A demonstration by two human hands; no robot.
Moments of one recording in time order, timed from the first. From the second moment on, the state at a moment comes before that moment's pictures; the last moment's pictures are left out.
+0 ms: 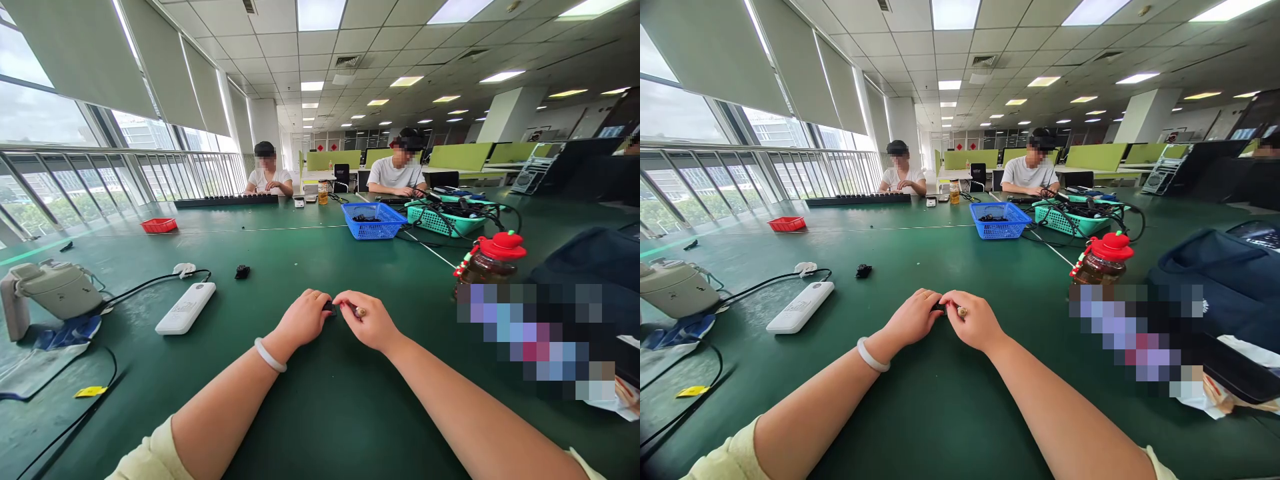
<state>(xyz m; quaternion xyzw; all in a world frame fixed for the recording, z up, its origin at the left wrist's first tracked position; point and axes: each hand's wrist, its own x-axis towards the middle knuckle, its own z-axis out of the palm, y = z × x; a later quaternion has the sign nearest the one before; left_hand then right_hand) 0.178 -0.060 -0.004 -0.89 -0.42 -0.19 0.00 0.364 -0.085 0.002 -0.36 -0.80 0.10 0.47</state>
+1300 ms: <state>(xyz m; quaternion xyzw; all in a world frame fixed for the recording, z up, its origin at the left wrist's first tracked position) 0.176 -0.047 -0.016 -0.87 -0.44 -0.21 -0.12 0.343 -0.095 -0.007 -0.24 -0.92 -0.07 0.31</state>
